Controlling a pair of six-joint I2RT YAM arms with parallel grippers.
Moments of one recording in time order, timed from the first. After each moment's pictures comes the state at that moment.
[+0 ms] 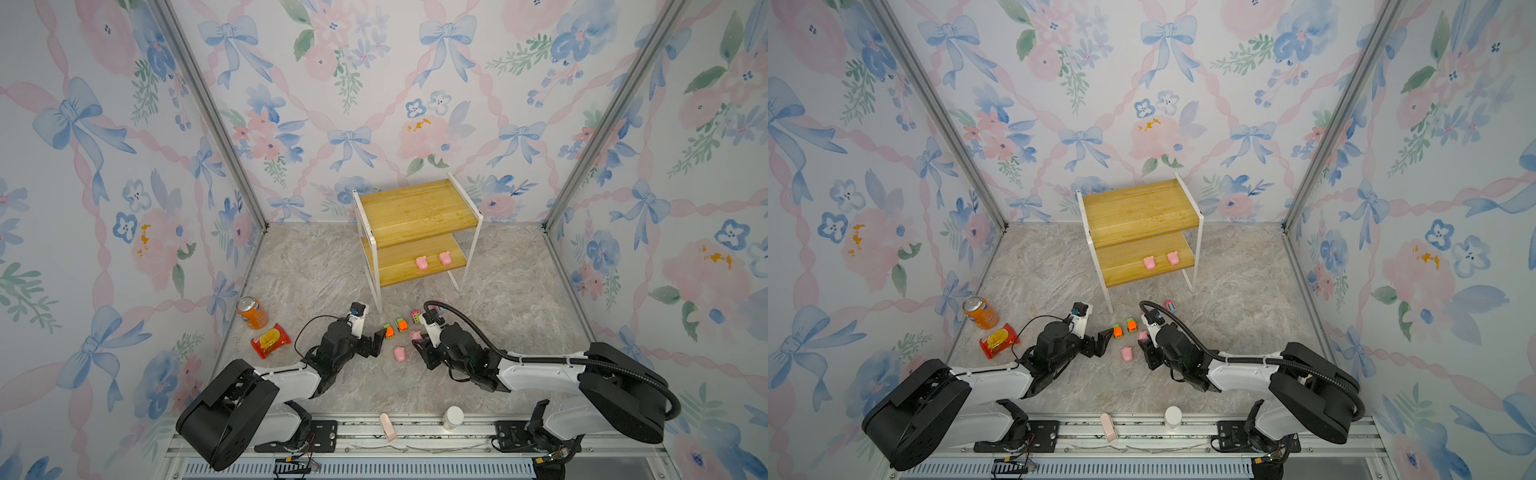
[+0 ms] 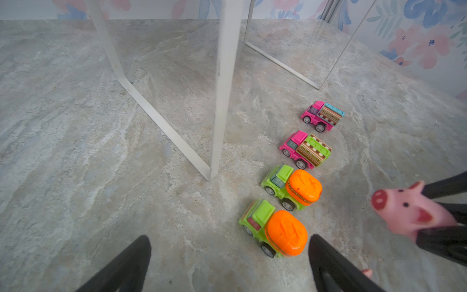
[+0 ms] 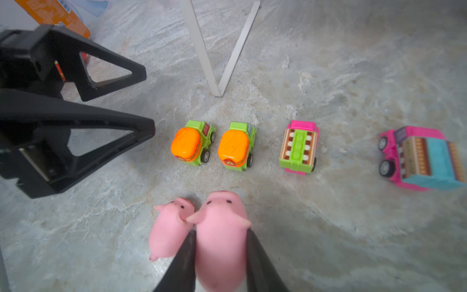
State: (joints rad) left arm -0.58 1.28 0.19 0.65 -0.01 -0.16; right arm 0.96 1.39 0.49 0.33 0.13 0.34
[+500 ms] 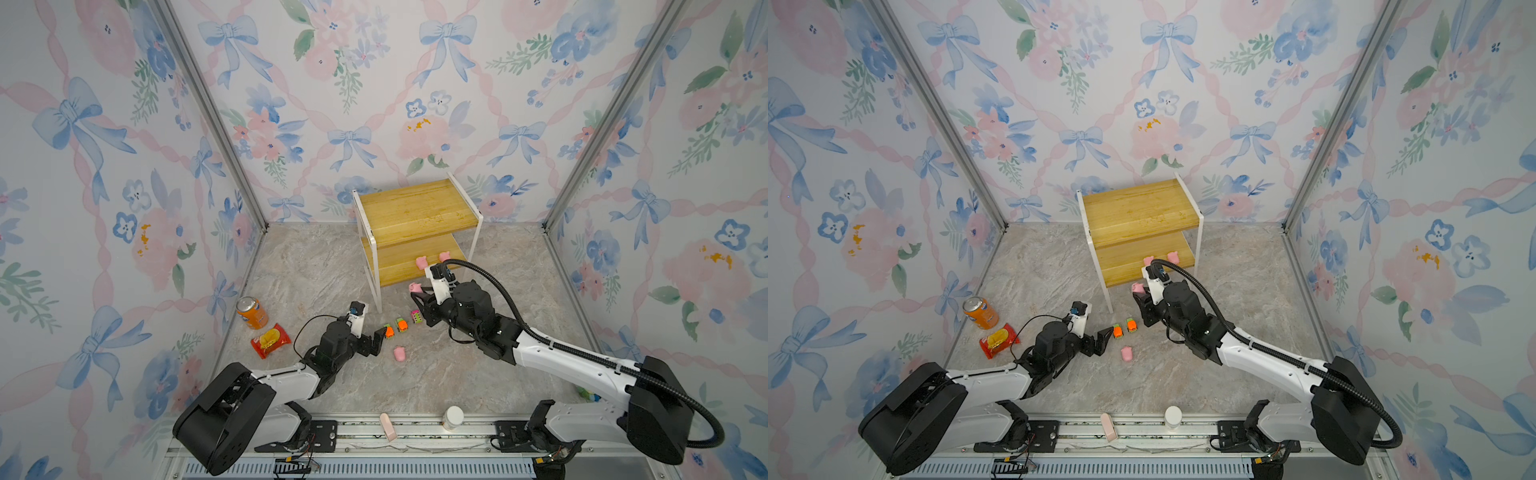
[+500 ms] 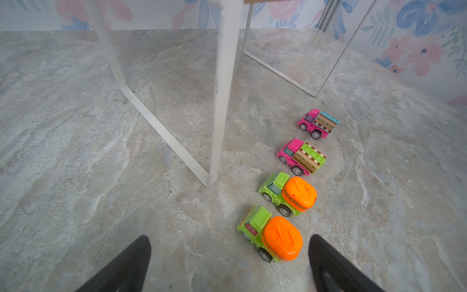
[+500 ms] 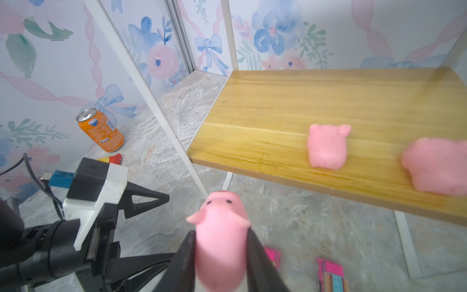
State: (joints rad) left arm -0.58 1.25 0.19 0.65 -0.01 -0.16; right arm 0.83 1.30 0.85 0.11 0.09 0.22
